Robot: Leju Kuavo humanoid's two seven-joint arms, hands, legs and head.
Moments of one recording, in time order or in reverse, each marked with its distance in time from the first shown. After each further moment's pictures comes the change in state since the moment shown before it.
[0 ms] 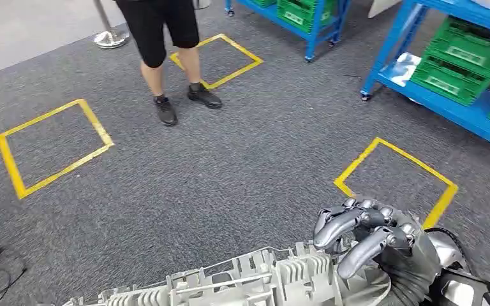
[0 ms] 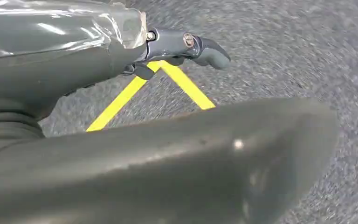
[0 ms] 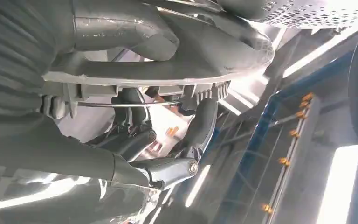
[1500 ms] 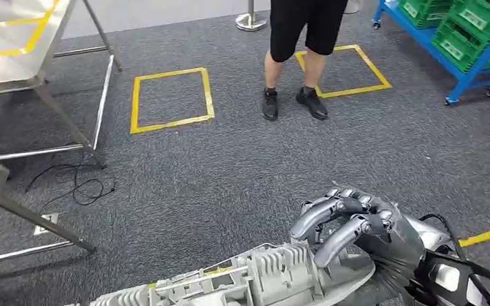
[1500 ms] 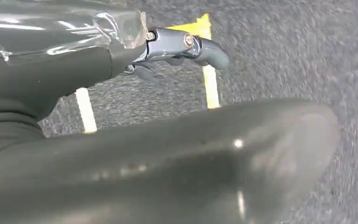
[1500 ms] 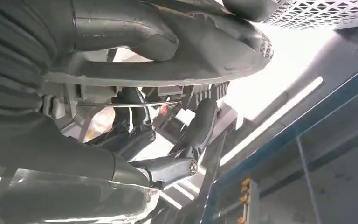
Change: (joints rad) left arm -0.023 -0.022 0.043 0.092 0.106 -0.079 -0.090; right arm -0.087 0.004 0.055 0.035 -0.011 0.000 0.050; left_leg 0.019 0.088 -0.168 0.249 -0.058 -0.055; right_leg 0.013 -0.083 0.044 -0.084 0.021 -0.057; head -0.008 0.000
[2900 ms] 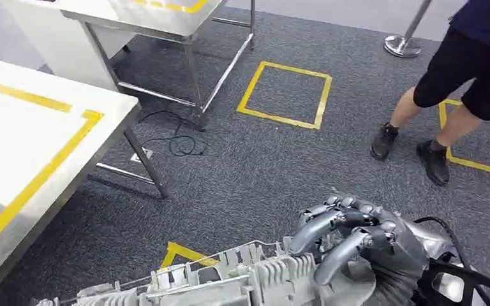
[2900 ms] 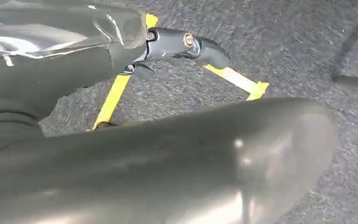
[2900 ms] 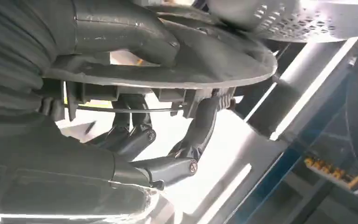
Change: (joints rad) left arm 0.012 -0.033 0.021 -0.079 0.221 -0.071 0.196; right arm 0.002 -0.015 0.034 -0.035 -0.010 -0.020 0.011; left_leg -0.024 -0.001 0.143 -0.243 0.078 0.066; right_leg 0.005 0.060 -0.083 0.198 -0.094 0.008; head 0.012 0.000
